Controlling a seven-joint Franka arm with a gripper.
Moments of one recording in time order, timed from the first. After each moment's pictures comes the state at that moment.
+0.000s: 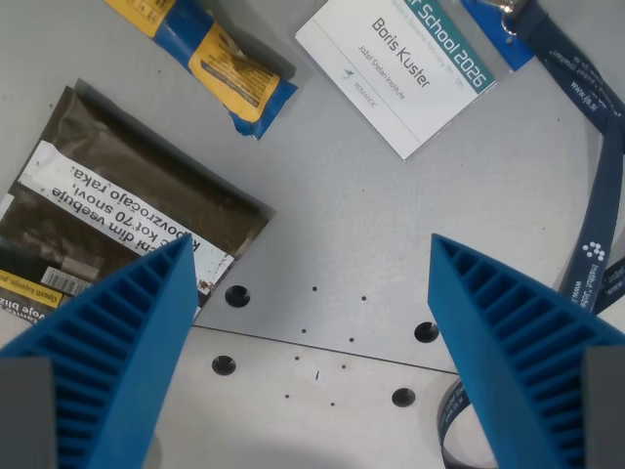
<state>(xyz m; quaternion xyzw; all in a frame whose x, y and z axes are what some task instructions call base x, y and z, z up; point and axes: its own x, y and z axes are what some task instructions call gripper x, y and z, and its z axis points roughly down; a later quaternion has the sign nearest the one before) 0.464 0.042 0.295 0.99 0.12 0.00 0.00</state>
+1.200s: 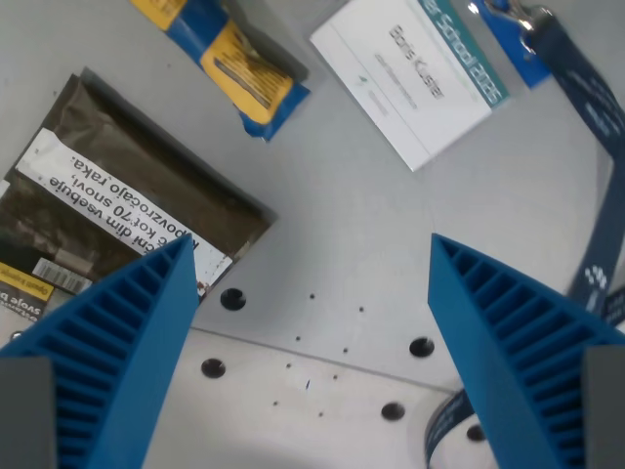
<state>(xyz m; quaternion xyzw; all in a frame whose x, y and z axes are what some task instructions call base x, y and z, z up) 0.467 0.050 0.282 0.99 0.16 -0.01 0.00</state>
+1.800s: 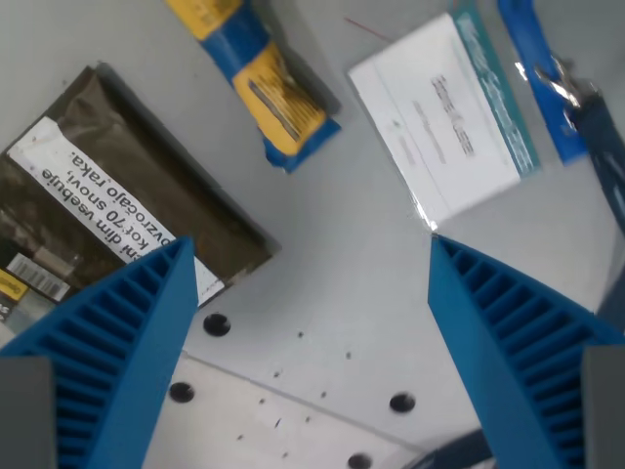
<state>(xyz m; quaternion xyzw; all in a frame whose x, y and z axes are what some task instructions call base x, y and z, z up) 0.475 0.068 0.252 0.97 0.25 -0.01 0.00</state>
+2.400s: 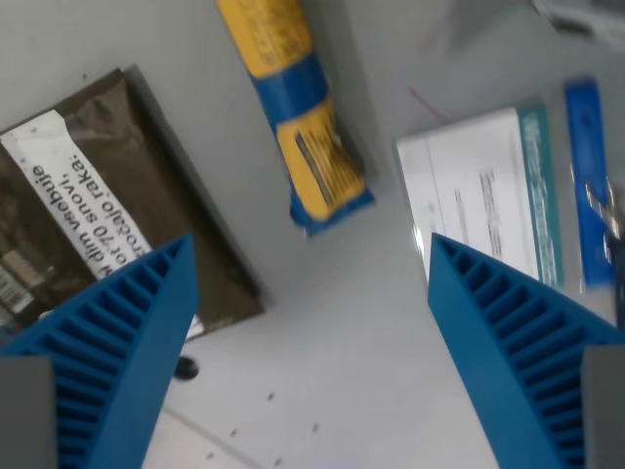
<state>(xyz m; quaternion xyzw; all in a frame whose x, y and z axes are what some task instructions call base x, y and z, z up) 0.483 0.091 0.212 0.93 0.37 -0.01 0.00</state>
